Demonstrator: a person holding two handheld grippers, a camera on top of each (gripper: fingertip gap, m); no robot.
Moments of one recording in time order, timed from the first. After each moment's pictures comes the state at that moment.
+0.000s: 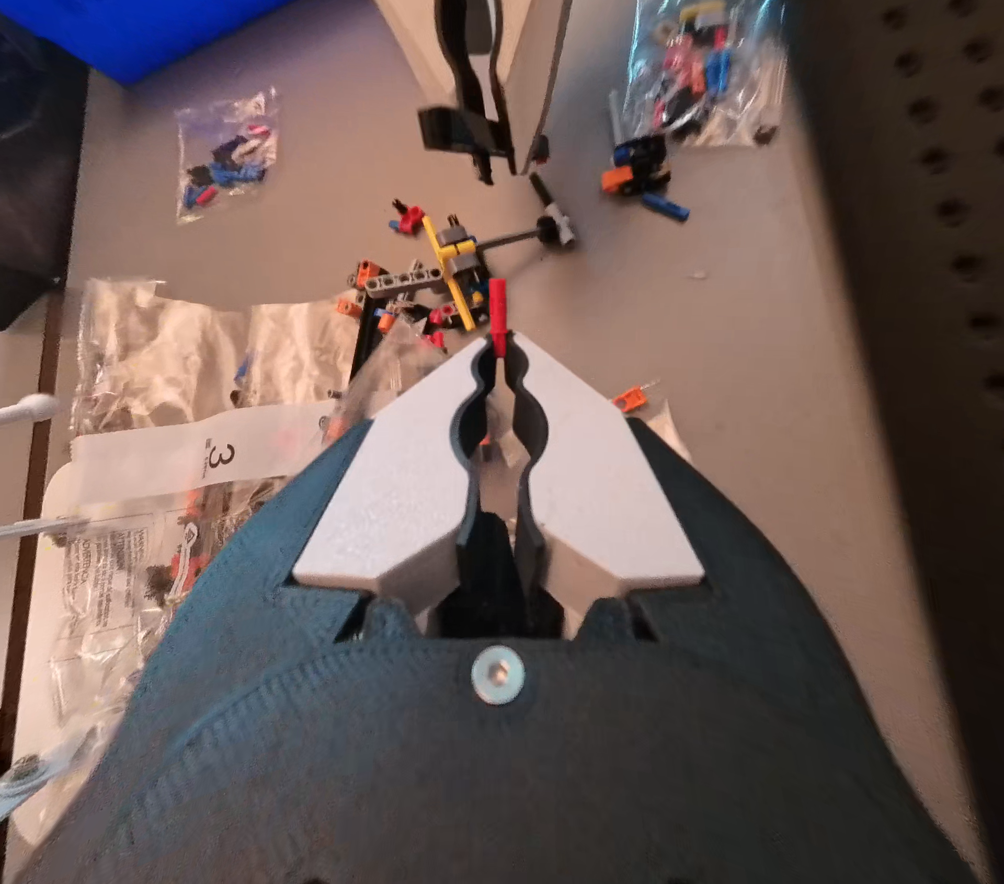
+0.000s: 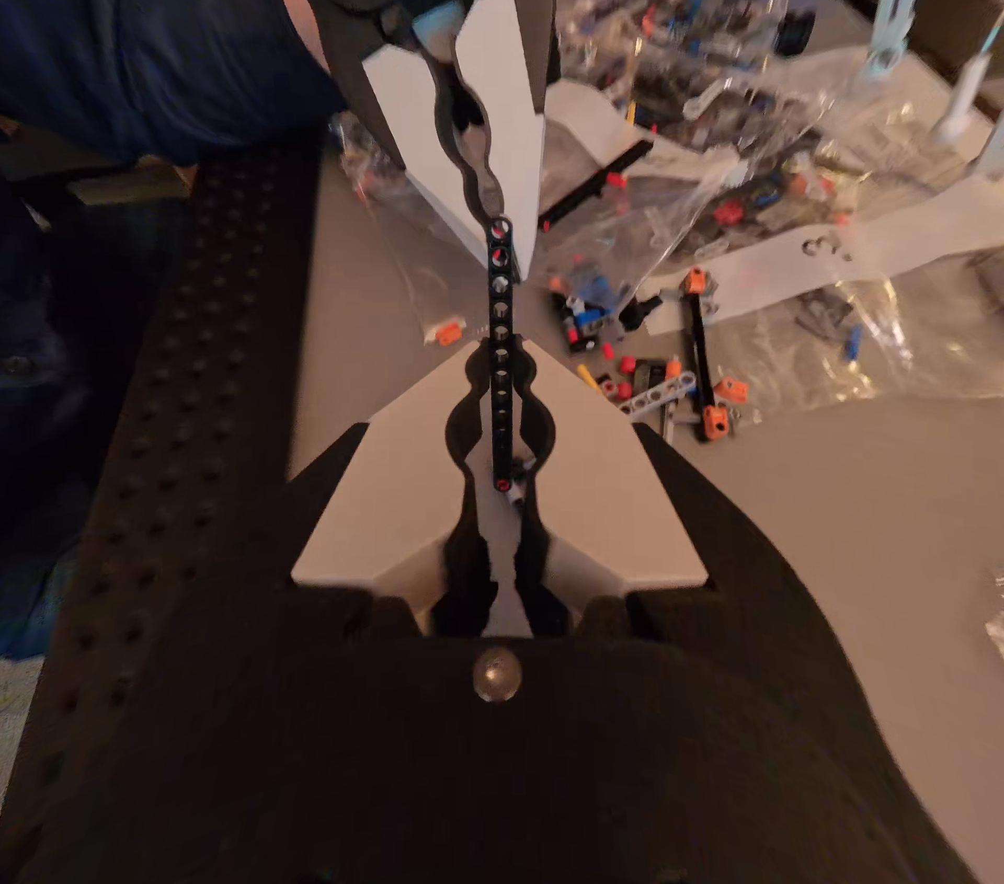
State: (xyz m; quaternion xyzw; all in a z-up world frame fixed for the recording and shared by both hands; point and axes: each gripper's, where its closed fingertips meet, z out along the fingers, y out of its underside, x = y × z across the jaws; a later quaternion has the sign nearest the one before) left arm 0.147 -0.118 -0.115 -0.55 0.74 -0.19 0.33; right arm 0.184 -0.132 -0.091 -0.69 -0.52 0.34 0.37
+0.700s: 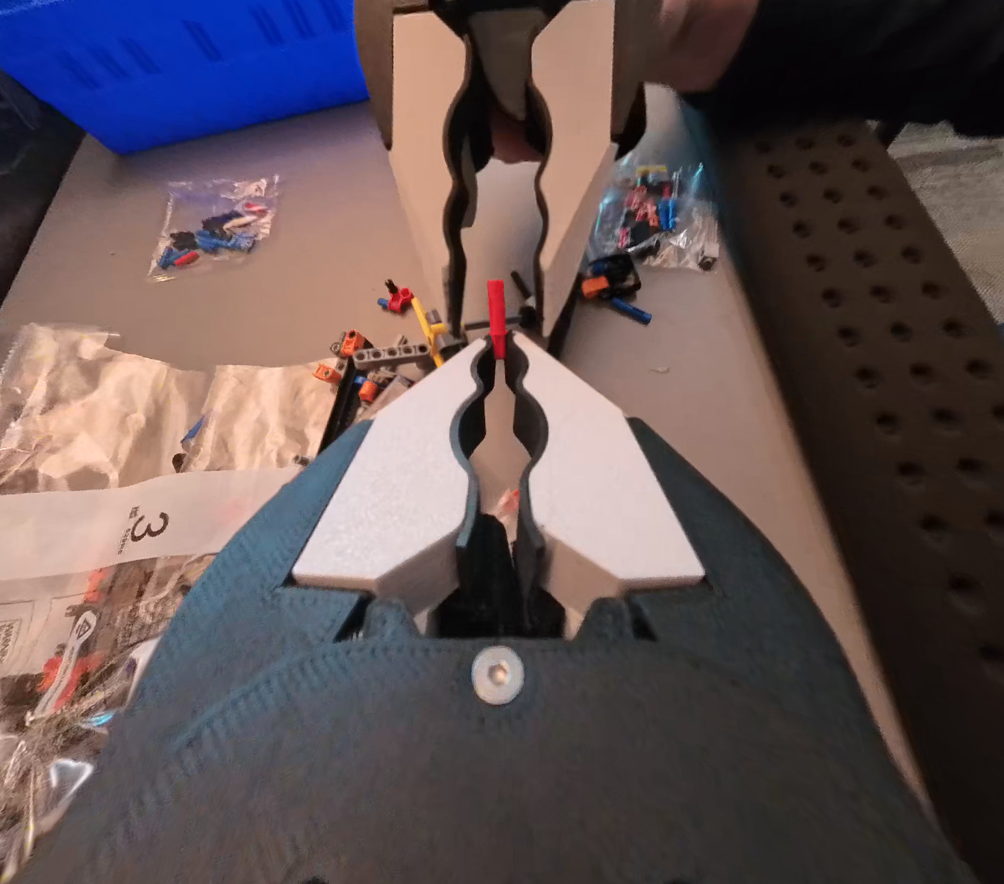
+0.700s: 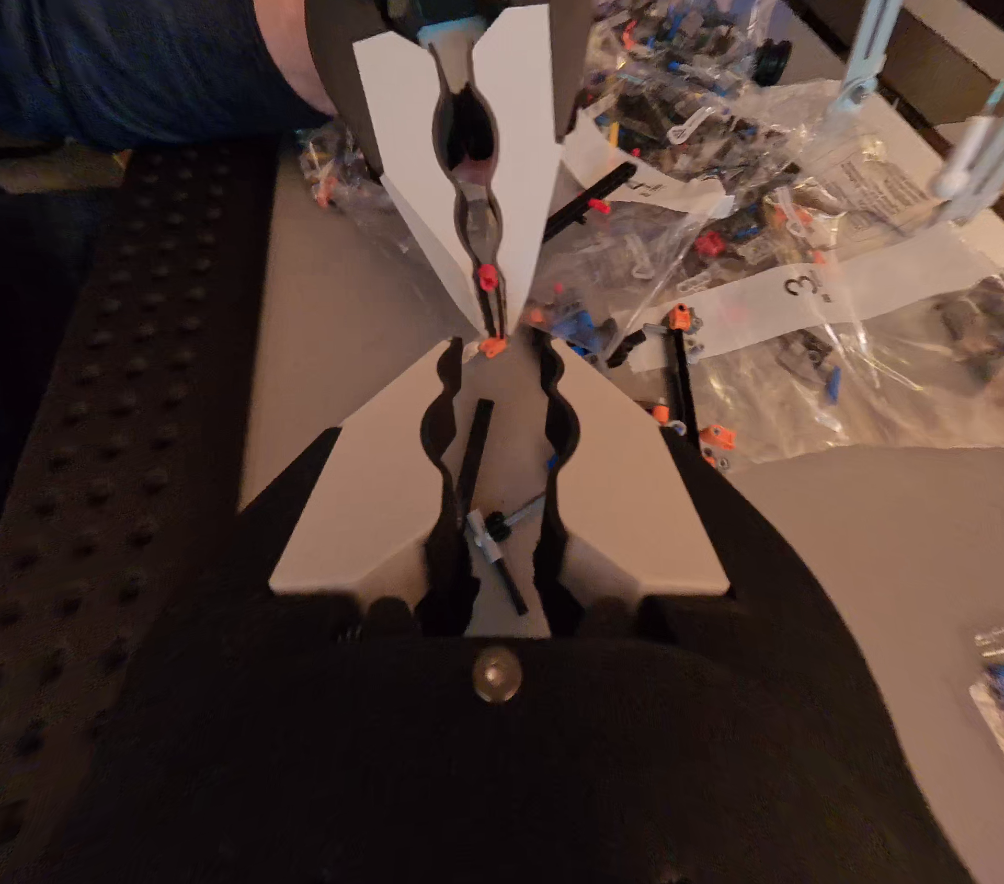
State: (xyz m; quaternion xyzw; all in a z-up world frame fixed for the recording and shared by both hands) left arm 0.166 -0.124 -0.098 -0.55 0.69 -0.33 0.35; right arm 0.160 -0.120 -0.095 -0.68 -0.52 0.31 0.40
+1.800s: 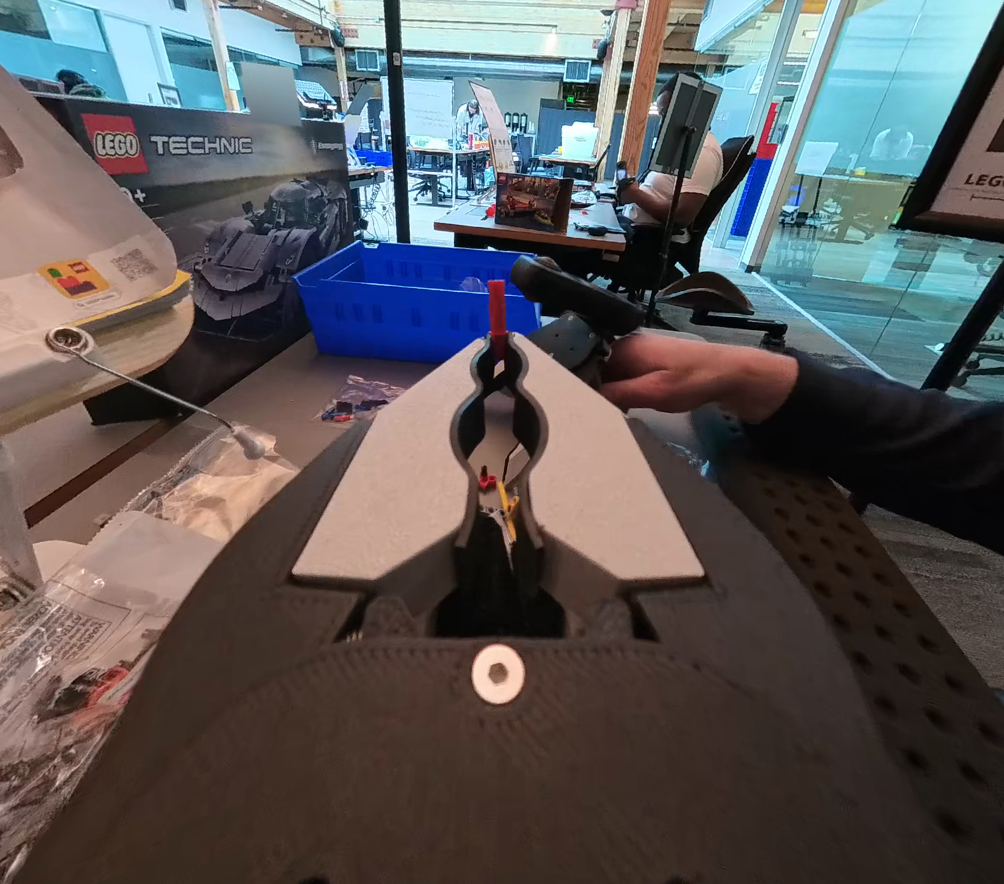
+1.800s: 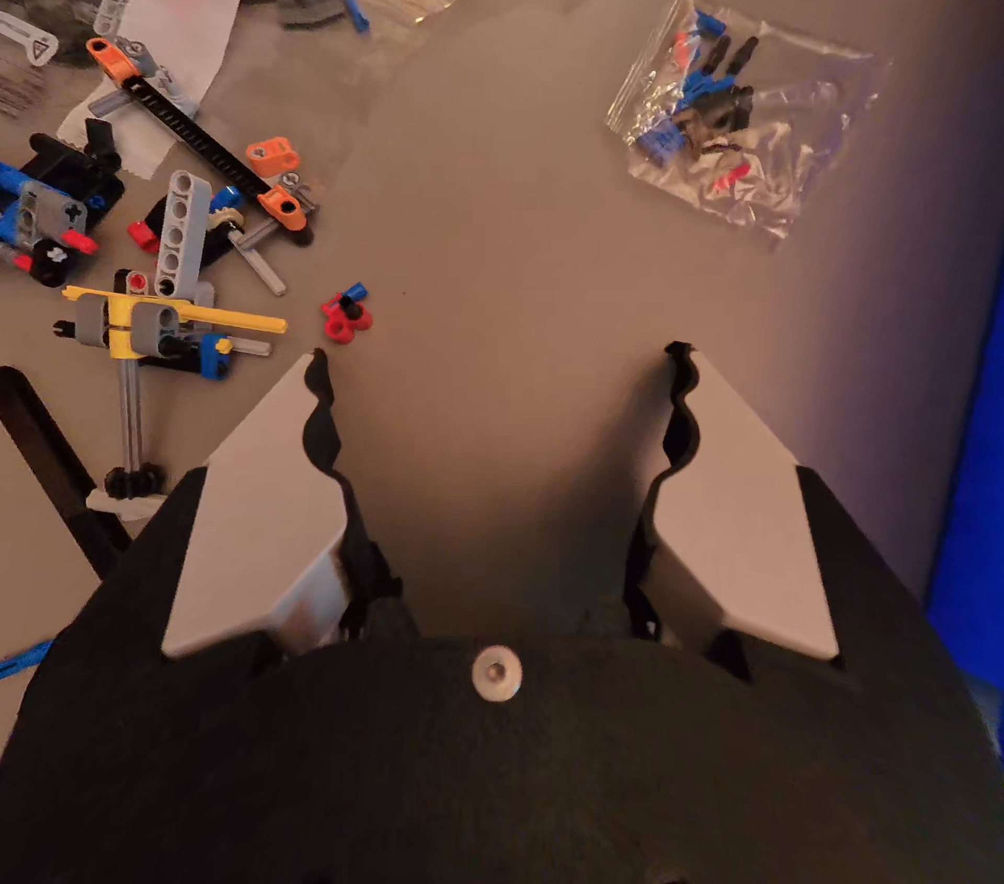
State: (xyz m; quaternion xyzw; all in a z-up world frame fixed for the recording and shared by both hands) left arm 0.128 -0.073 0.016 -0.51 0.45 -0.51 0.51; right arm 0.301 -0.044 -0.184 -0.91 -0.18 0.08 0.37
